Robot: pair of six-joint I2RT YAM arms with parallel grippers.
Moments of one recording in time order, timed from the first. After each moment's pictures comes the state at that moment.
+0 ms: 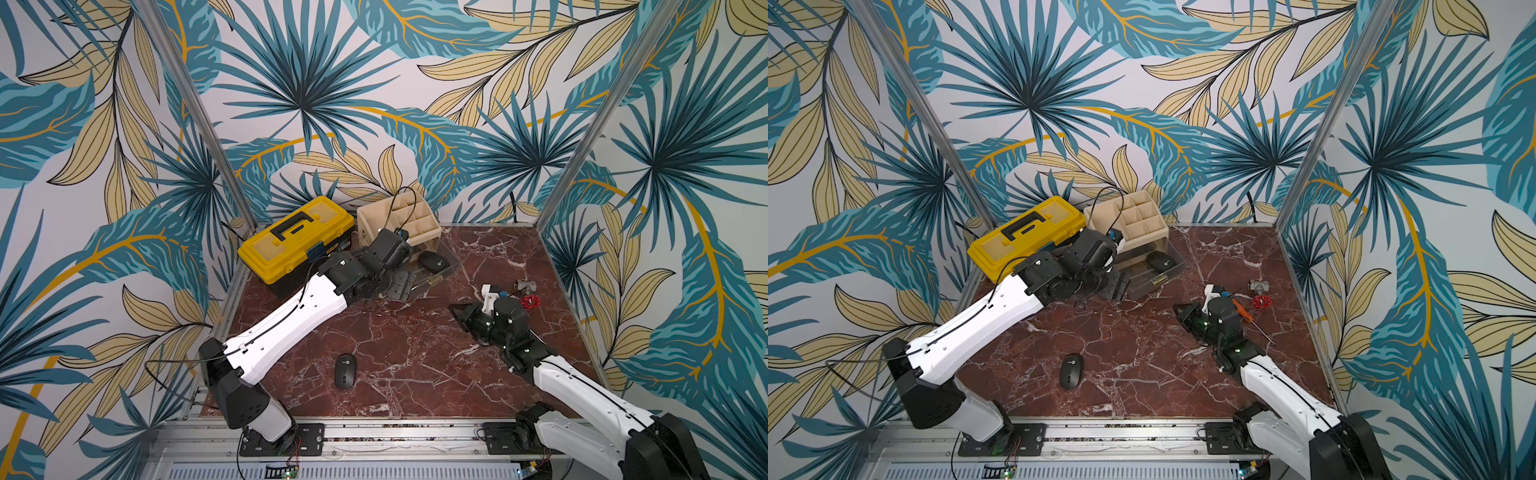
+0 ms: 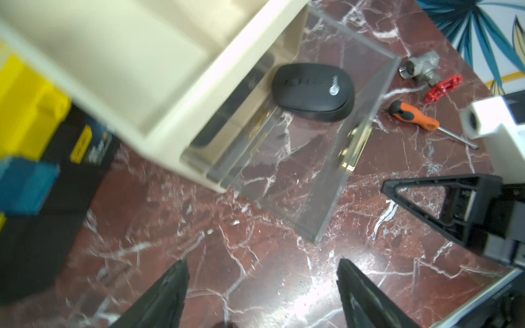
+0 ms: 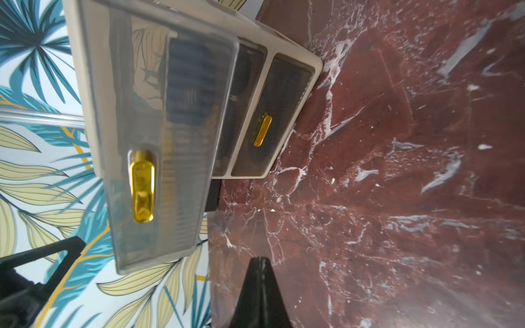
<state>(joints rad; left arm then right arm) -0.79 1.63 1.78 -1.03 -0.18 -0.22 0.38 1.04 0.44 0.20 -0.20 1.19</state>
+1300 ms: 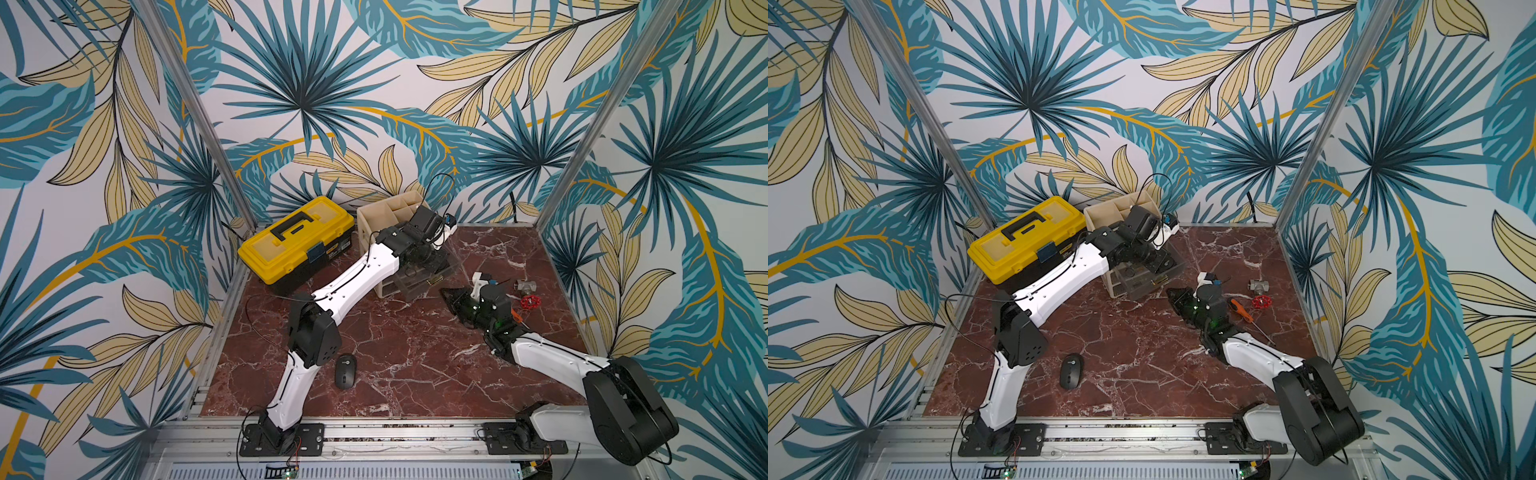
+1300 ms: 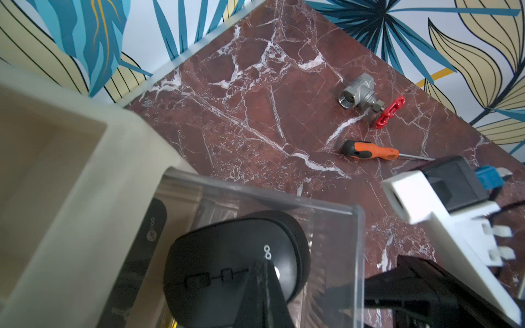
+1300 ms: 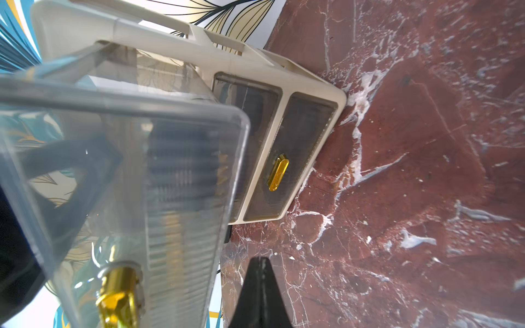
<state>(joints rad) -0.74 2.17 2.22 -0.82 0.10 -0.01 0.38 1.33 0.53 0.48 -0.17 1.23</state>
